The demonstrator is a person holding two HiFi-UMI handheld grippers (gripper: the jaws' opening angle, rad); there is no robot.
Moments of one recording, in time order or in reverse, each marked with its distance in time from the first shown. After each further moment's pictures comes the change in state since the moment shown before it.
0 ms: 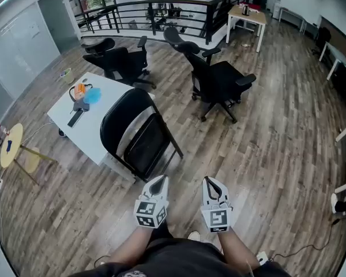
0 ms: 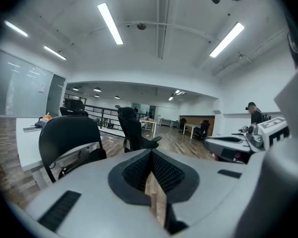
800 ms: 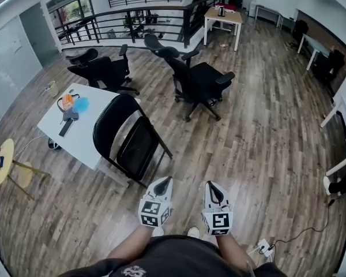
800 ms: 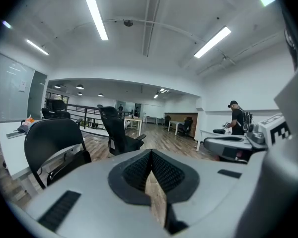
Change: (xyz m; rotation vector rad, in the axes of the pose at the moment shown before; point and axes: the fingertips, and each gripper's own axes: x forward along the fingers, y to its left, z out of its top) left arm -0.031 -0.059 0.000 0.072 0.029 -0.181; right arm -0.086 0.001 0.002 0.087 0.028 -0.191
